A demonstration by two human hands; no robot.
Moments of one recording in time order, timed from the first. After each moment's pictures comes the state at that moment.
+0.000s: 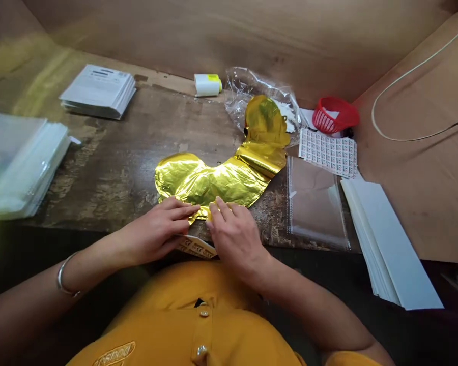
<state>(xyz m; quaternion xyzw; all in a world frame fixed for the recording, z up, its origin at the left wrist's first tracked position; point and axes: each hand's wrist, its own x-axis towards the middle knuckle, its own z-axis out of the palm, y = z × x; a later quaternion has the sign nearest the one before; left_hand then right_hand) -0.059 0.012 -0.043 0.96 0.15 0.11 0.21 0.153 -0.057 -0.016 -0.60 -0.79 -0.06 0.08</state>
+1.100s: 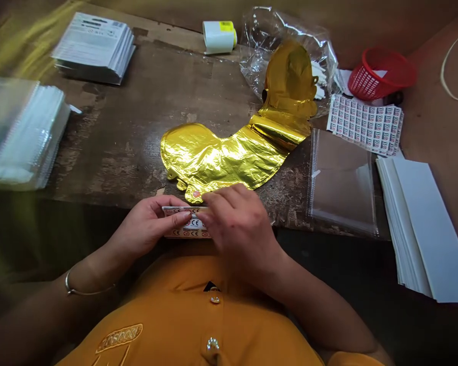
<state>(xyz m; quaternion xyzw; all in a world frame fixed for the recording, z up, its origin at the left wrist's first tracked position) -0.064 -0.030 -0.040 0.44 0.44 0.22 0.75 0.122 -0.081 0.005 -0.56 -0.79 0.05 0.24</state>
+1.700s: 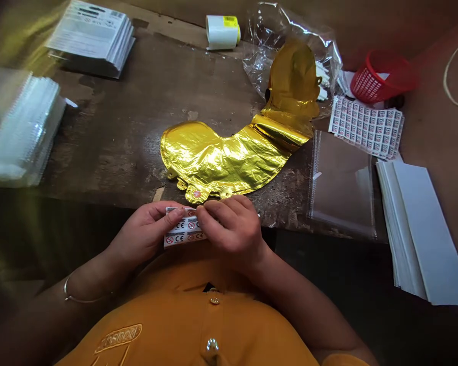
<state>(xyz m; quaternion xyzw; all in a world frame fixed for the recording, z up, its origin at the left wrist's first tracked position) -0.063 -0.039 -0.043 0.42 0.42 0.24 0.76 0.121 -0.082 -0.030 -0.48 -0.82 -0.05 0.30</state>
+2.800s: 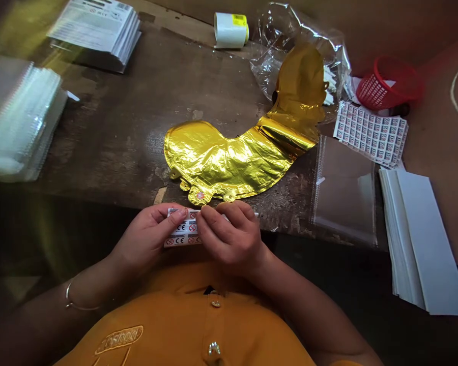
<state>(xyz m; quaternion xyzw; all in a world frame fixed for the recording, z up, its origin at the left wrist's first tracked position) -0.060 -0.043 -0.046 0.39 0.44 0.27 0.76 0.120 -0.083 -0.032 -0.43 -0.85 -0.13 0.29</state>
